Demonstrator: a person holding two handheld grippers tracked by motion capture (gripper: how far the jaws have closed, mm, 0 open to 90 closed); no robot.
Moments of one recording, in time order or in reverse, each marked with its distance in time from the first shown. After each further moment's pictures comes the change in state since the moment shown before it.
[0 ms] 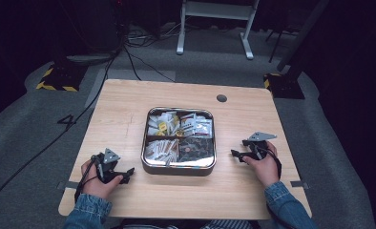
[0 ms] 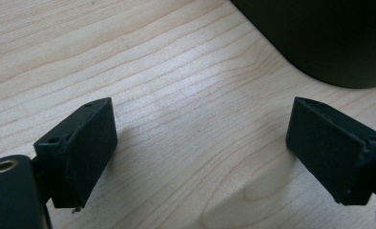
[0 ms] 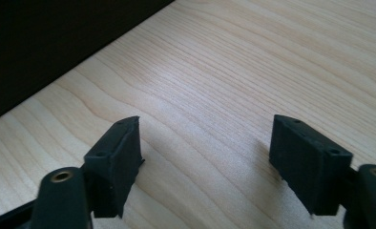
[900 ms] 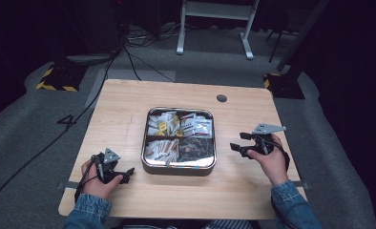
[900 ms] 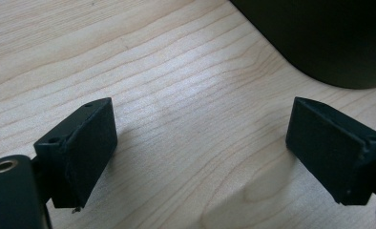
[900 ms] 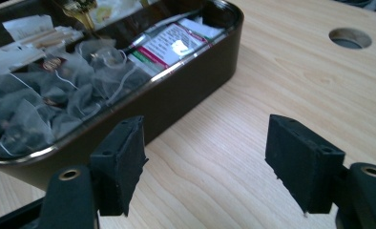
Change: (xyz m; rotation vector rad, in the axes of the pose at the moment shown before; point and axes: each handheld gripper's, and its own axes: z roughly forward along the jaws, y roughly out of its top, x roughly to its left) left arm 0.000 0.000 0.000 -0.001 0.001 0.001; right arm 0.018 0.048 -0.045 -0.105 0.128 -0.020
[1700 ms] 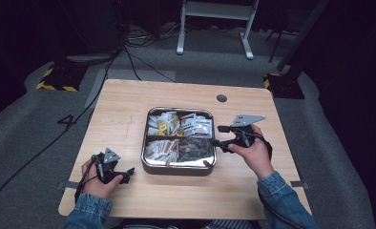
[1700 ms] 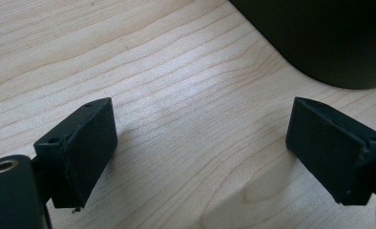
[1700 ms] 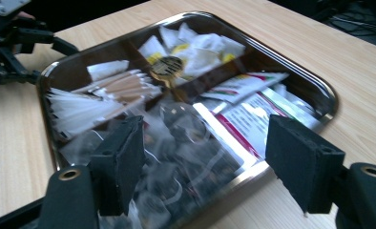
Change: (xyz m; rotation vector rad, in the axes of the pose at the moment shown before) left arm 0.000 0.000 0.000 0.002 -0.004 0.002; right arm 0.046 0.058 0.028 -0.022 0.154 -0.104
